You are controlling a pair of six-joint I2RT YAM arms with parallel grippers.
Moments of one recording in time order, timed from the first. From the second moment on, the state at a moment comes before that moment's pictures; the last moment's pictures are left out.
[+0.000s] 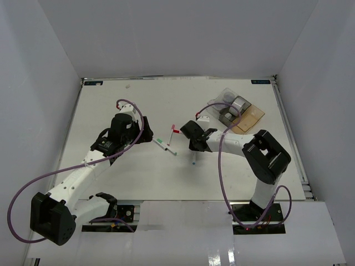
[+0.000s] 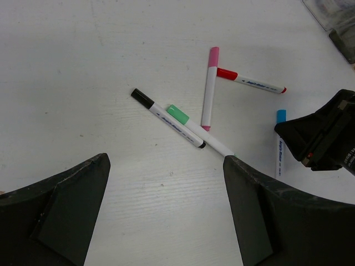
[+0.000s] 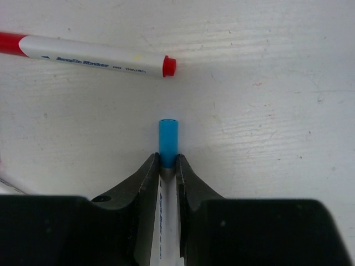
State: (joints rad) left arm -0.44 1.07 0.80 -0.33 -0.09 -0.42; right arm 0.84 1.80 1.07 -0.34 0.45 0.80
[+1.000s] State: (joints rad) left arm -0.44 1.07 0.80 -0.34 -0.09 -0.42; right arm 0.10 1.54 1.18 -0.39 0.44 0.59
